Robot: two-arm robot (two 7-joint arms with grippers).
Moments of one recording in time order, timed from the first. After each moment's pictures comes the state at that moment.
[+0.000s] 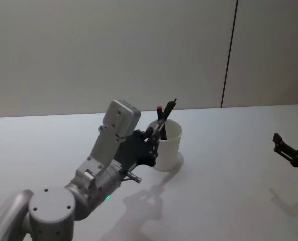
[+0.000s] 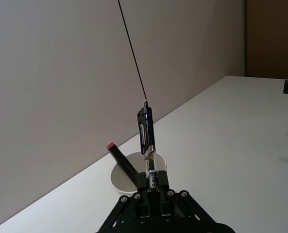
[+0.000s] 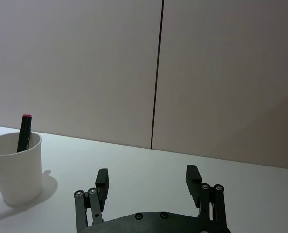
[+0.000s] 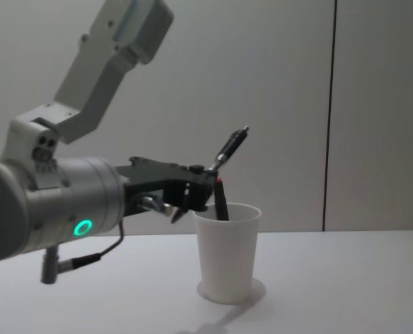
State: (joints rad) left arm -0.24 0.25 0.34 -1.66 -0.09 0.26 -0.26; right arm 0.03 0.43 -0.10 -1.63 0.35 -0.03 0.16
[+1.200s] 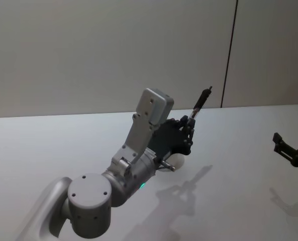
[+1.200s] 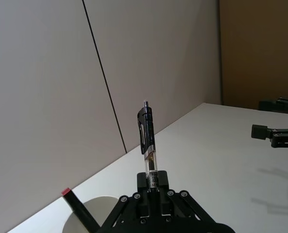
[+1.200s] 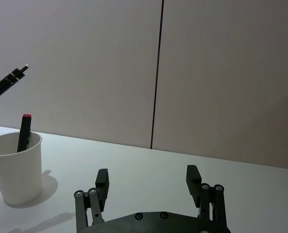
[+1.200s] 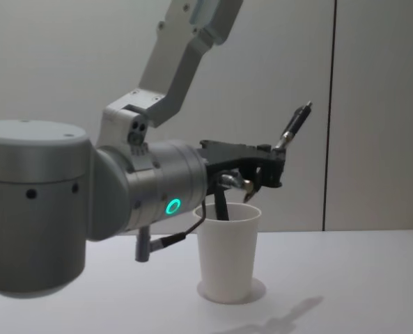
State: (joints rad) left arm -0.33 0.12 0.41 -1.54 -0.09 0.20 -0.28; right arm 0.03 0.43 -0.10 -1.63 0.35 -0.03 0.16
